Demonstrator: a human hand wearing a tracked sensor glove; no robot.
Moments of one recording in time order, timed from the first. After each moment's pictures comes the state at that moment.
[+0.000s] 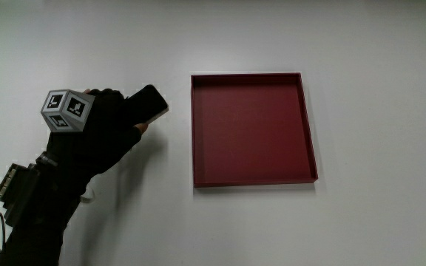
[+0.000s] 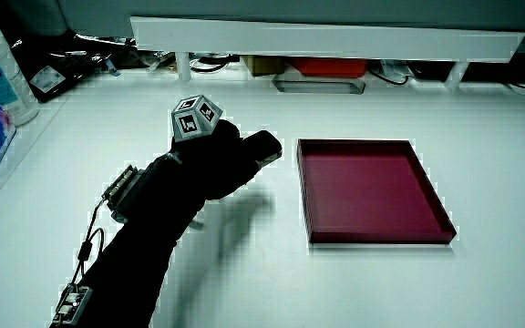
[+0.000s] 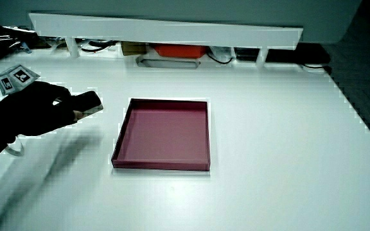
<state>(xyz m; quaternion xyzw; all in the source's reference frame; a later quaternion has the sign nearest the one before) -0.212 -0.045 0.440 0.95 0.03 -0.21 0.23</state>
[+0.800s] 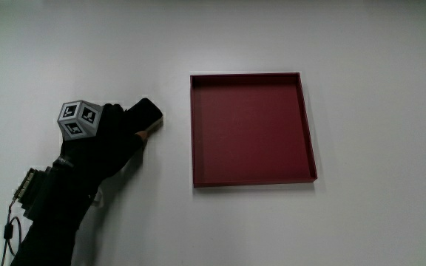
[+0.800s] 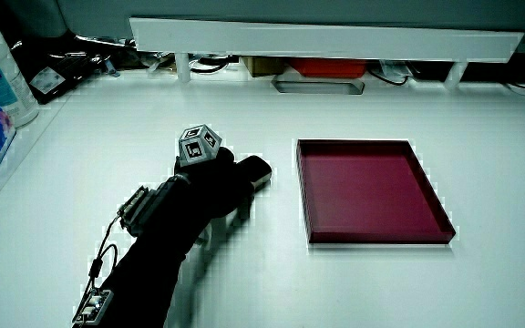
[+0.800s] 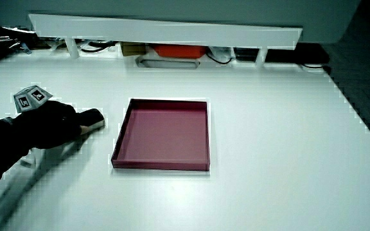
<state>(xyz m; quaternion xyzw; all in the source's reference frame) -0.222 -0.038 0.504 0.95 -0.03 -0.16 0.28</state>
